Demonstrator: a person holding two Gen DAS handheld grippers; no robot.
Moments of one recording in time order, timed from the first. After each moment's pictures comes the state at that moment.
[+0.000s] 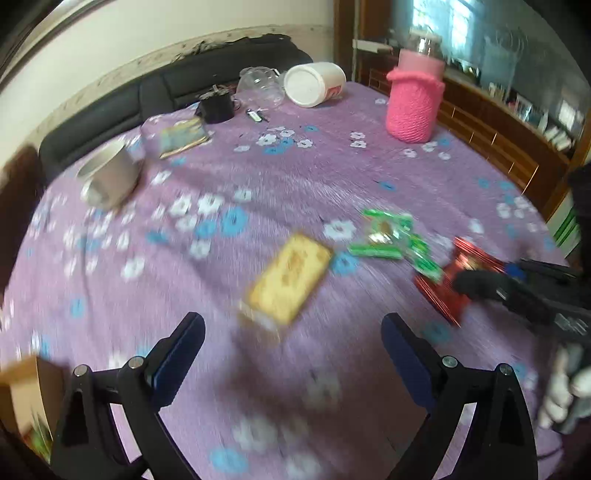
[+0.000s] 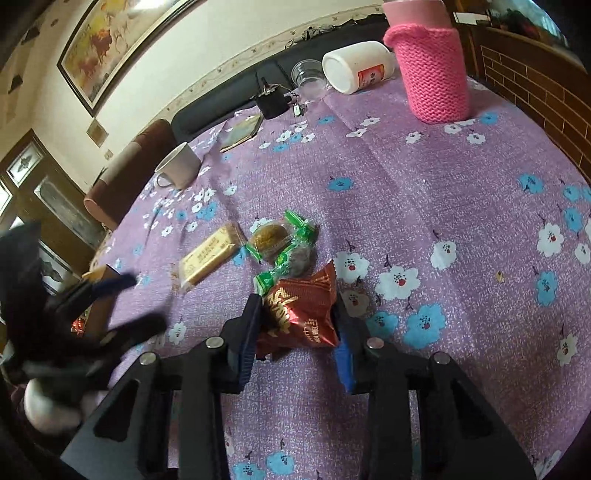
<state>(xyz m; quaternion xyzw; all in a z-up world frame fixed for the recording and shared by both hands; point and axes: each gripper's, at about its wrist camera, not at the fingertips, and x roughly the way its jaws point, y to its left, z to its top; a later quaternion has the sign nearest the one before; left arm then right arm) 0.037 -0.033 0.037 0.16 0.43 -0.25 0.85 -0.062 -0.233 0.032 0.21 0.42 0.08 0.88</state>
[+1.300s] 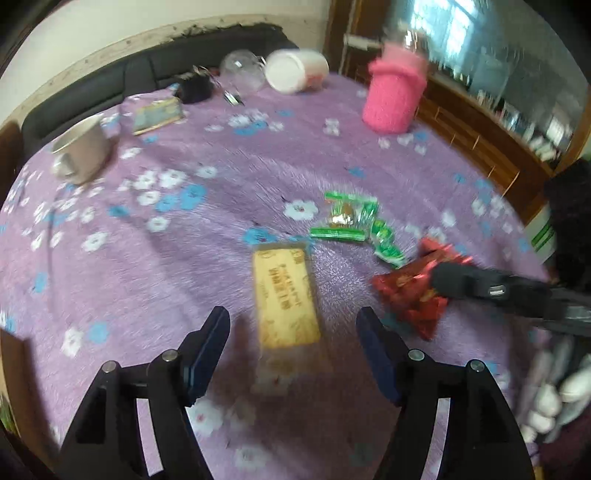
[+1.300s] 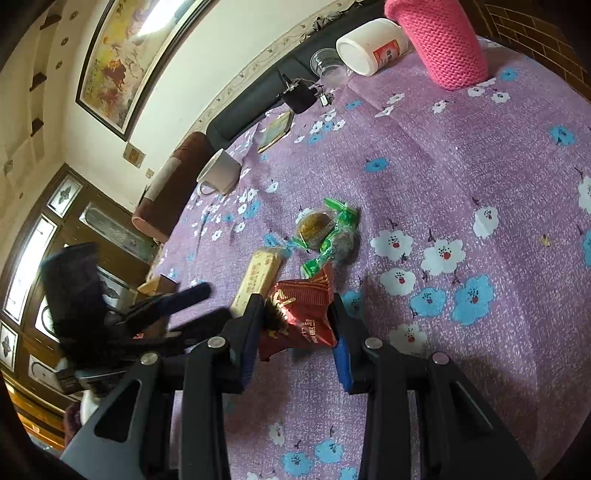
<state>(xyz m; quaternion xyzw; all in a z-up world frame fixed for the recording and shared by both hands) 0.029 -0.046 0.021 0.12 0.46 -0.29 0.83 -0.069 -0.240 0.031 0.31 0.40 0.15 0.85</state>
